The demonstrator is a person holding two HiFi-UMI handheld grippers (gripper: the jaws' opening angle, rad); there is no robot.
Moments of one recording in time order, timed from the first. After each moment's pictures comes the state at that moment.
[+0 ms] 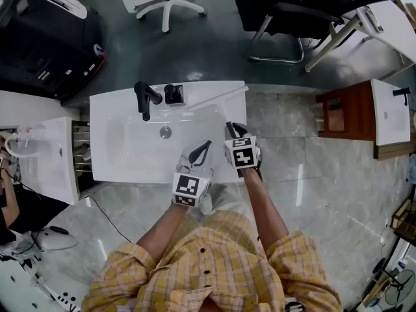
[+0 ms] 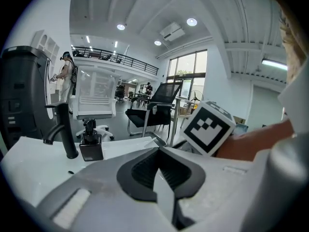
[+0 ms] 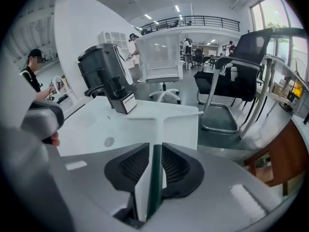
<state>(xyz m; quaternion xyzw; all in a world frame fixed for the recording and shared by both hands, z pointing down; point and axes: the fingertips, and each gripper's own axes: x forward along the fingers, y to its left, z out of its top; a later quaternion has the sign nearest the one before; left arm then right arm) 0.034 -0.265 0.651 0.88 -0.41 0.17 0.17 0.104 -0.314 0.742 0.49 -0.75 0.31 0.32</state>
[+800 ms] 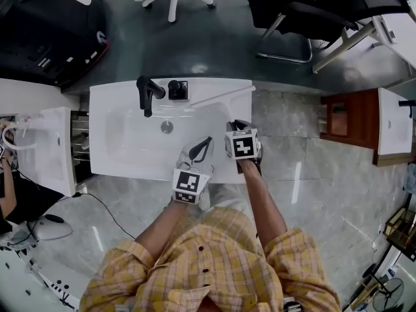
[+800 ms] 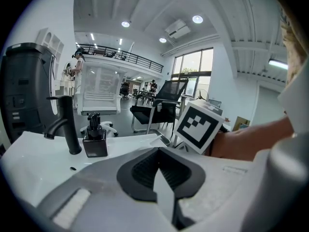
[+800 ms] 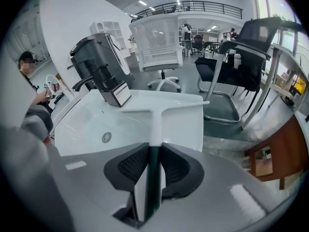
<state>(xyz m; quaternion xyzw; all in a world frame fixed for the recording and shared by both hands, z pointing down) 0.026 -0.279 0.667 0.87 -0.43 0.18 0.19 0.100 -0.327 0.771 0.47 -0.72 0.36 0.36</state>
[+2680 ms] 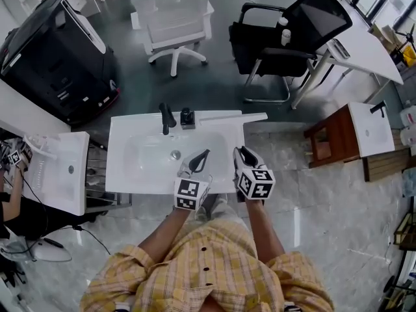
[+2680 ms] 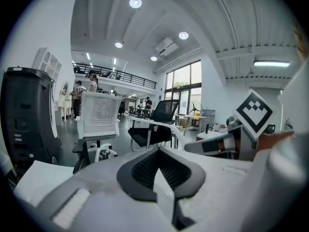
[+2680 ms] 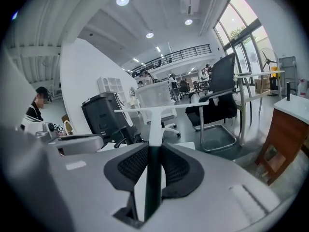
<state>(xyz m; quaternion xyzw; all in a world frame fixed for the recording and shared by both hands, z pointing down) -0.008 -0.250 0.549 0.89 -0.43 0.11 0.11 0.100 -0.257 0.572 0.58 -0.77 0.26 0.09</state>
